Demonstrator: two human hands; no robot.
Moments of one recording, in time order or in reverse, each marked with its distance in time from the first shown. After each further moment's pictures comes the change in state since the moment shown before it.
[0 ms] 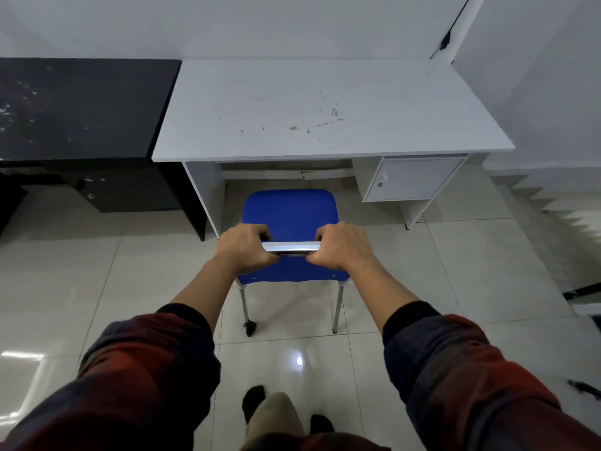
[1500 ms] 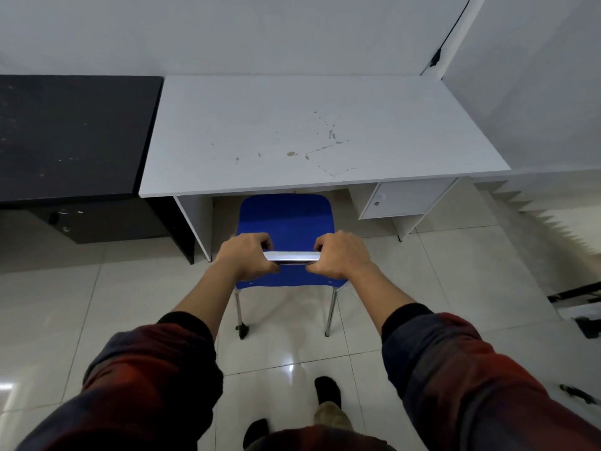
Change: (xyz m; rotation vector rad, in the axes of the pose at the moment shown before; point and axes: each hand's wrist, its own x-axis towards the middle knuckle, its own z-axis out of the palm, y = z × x) left_hand 0.103 -0.033 -0.043 0.031 -0.165 0.021; right_hand 0.095 -0.013 -0.021 0.042 -0.056 0.064
